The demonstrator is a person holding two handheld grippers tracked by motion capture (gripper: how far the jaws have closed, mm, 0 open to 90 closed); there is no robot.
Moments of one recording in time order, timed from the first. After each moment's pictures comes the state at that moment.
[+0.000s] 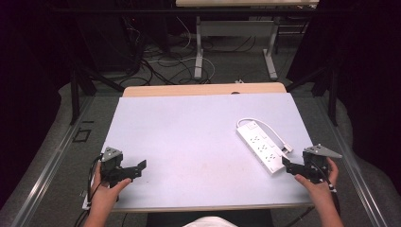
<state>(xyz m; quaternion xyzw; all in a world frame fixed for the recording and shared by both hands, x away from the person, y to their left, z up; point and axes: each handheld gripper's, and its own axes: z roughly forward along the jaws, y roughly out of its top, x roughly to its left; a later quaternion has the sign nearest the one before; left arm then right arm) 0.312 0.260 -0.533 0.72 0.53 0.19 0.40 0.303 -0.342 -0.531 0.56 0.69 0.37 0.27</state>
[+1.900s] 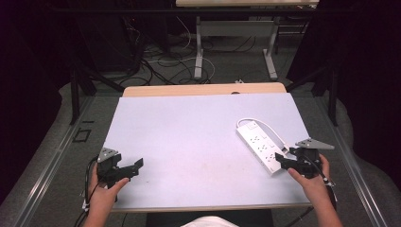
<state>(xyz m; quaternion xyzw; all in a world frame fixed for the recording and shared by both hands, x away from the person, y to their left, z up) 0.307 0.265 -0.529 0.70 0.55 0.20 0.41 0.310 -0.316 -0.504 0.53 0.72 0.38 0.24</state>
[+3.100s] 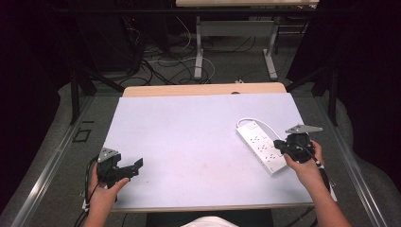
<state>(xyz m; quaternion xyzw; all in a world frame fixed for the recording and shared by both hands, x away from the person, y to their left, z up) 0.307 0.265 -0.529 0.71 0.55 0.20 0.40 0.342 -0.298 -0.478 0.49 0.76 0.35 0.22</state>
